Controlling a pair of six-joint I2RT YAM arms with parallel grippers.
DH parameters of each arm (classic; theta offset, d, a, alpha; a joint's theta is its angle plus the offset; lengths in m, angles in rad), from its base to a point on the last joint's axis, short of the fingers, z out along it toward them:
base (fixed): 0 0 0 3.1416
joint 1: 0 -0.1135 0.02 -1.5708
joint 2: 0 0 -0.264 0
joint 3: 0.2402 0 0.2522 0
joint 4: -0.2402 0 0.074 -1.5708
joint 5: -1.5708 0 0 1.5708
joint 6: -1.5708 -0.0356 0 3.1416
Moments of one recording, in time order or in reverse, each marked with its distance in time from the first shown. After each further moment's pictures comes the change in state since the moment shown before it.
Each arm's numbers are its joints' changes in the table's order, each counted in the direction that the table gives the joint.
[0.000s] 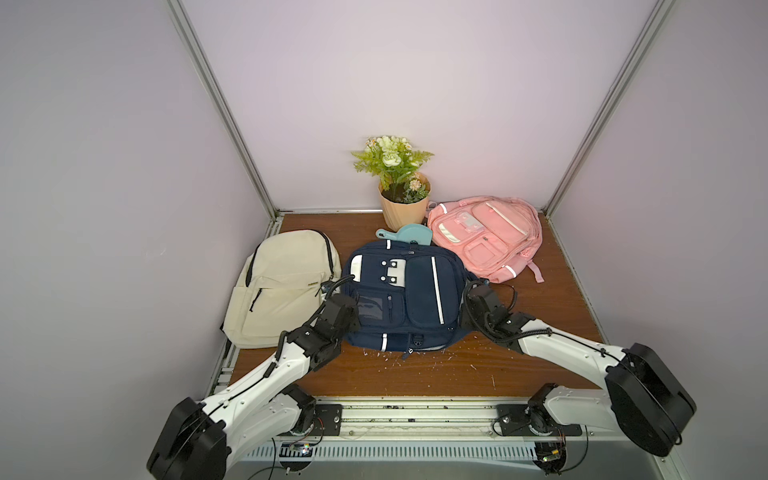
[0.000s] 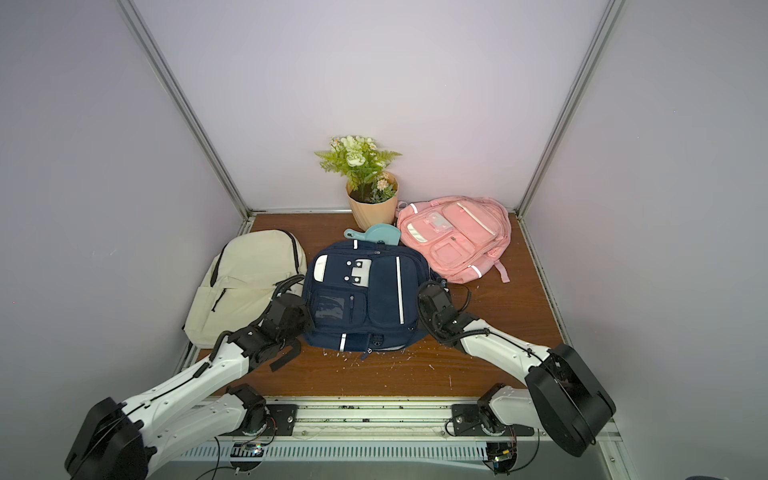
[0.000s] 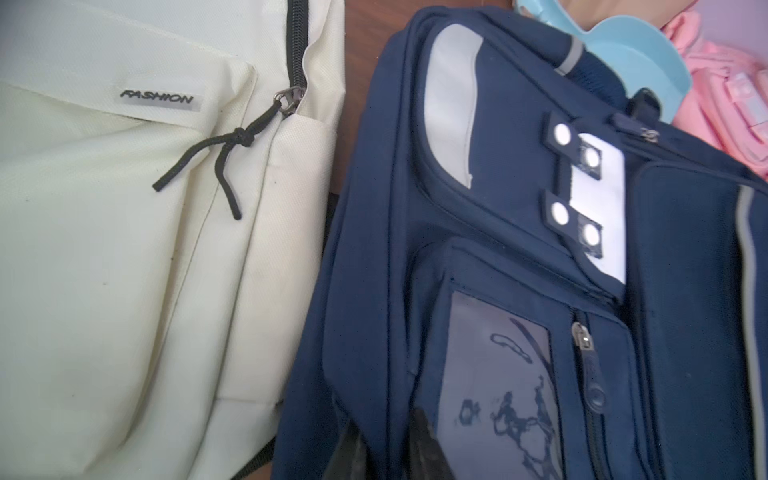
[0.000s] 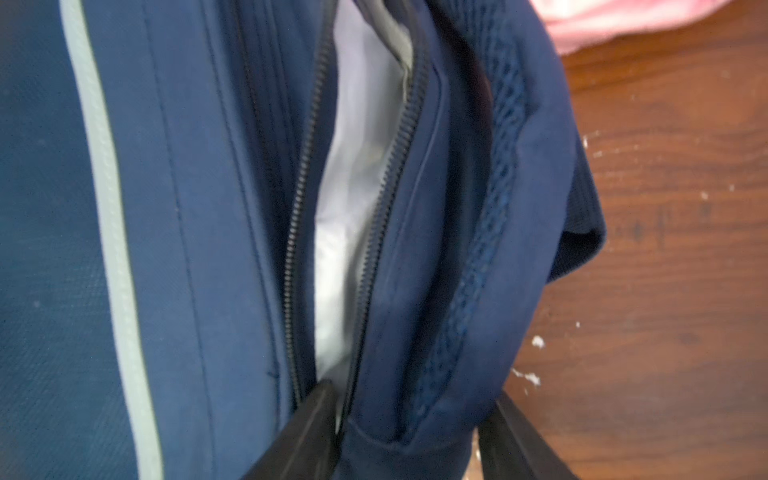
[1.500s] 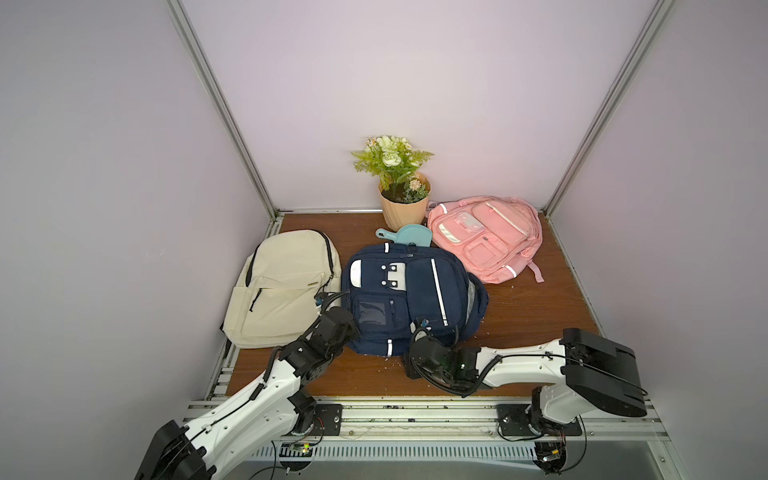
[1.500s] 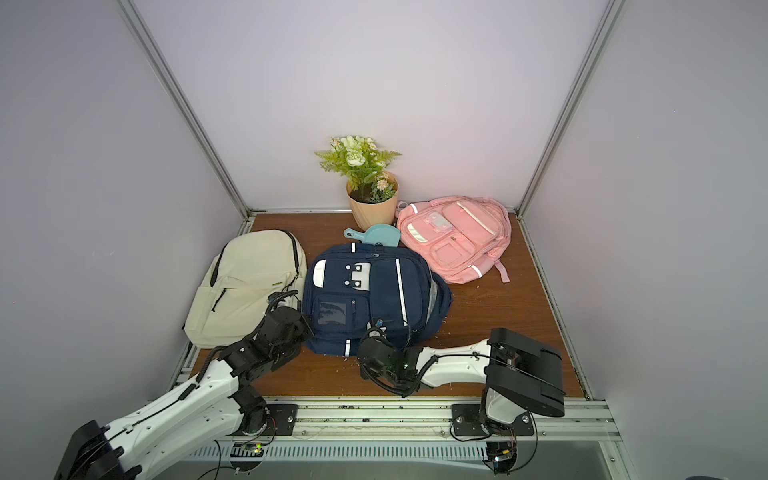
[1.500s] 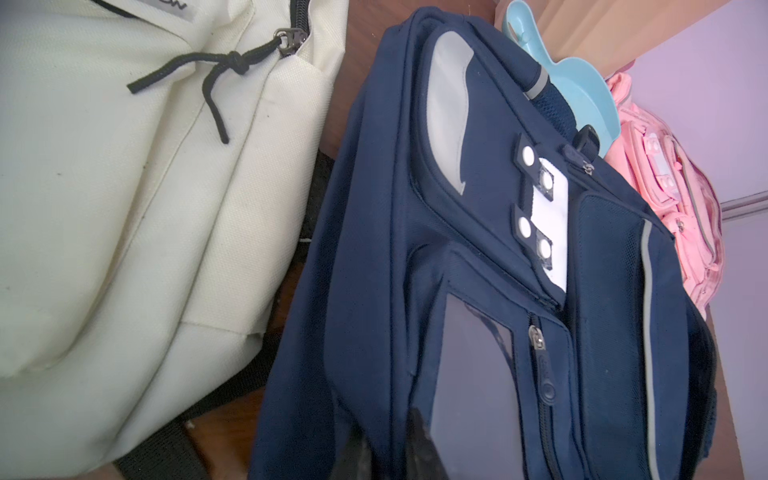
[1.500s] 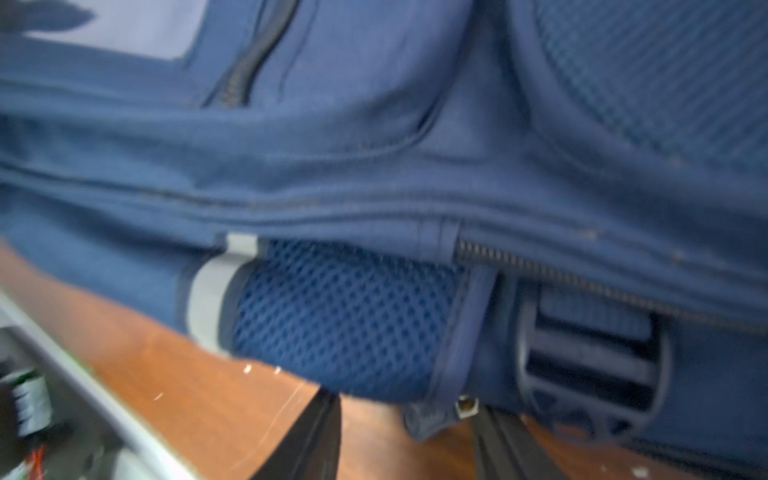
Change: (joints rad) left arm 0.056 0.108 -0.058 0.001 -0.015 0.171; right arm -0.636 -0.275 0.081 0.194 -0.057 -0.359
